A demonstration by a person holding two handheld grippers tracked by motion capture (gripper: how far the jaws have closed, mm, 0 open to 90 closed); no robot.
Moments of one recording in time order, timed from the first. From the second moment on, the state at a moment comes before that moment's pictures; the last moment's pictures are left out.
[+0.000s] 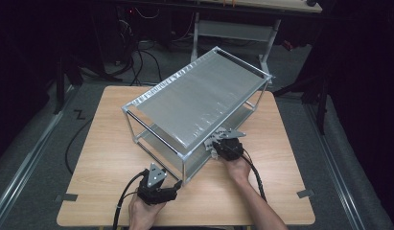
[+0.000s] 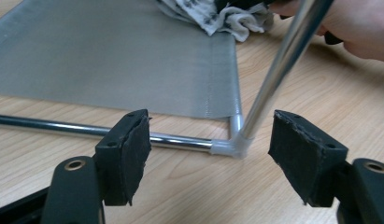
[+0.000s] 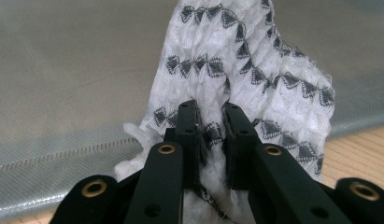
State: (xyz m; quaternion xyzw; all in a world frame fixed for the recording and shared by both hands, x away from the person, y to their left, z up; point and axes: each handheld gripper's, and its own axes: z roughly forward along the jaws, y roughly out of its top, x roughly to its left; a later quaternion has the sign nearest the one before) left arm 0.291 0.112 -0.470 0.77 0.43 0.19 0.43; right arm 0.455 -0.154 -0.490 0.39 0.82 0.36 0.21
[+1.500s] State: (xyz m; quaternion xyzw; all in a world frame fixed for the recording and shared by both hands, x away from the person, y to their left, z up) left arm 0.315 0.120 -0.469 0.76 0.44 0.17 0.45; right arm 0.455 -0.150 -0.491 0.39 0.83 0.35 0.20
